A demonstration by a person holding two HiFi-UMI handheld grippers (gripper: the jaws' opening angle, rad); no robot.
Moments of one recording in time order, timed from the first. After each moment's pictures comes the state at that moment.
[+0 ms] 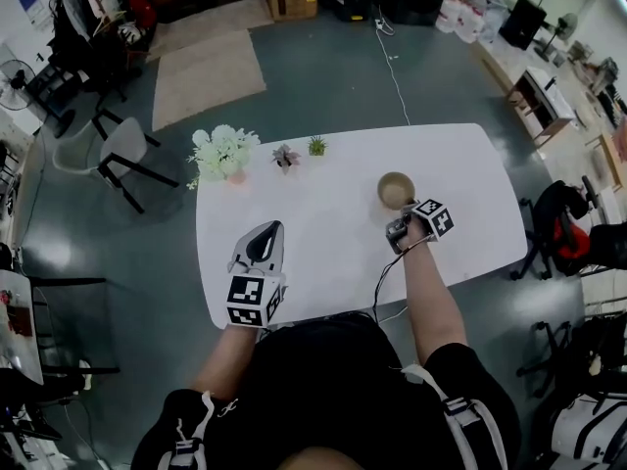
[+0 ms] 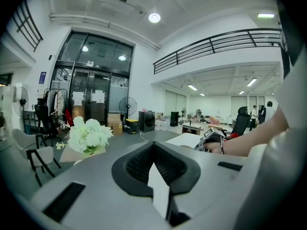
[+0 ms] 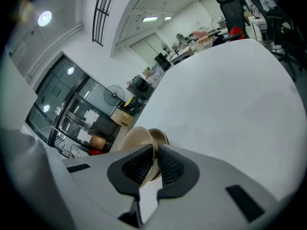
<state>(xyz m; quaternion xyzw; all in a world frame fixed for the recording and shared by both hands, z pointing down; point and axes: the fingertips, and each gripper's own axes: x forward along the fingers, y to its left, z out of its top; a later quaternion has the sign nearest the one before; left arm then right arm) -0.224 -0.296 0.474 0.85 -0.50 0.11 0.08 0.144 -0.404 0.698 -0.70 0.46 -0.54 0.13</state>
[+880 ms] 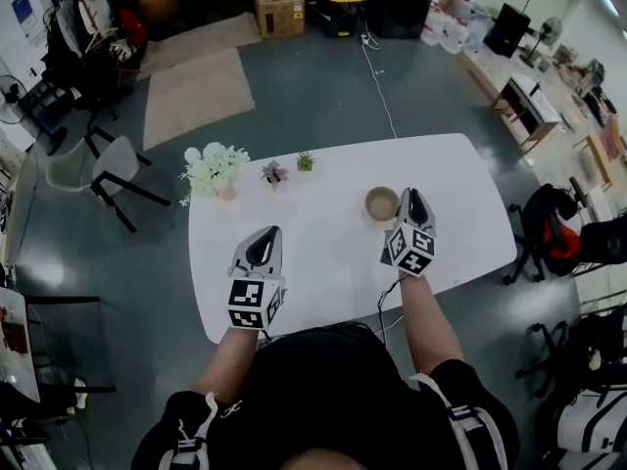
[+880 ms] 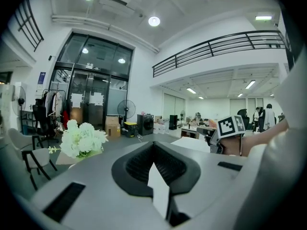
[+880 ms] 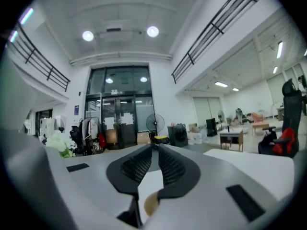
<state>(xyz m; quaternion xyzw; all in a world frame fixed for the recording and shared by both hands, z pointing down) -0.209 -0.302 0.458 0.86 -0.50 0.09 0.07 0.104 -0.380 0.498 -0.74 0.67 -0.08 0.03</state>
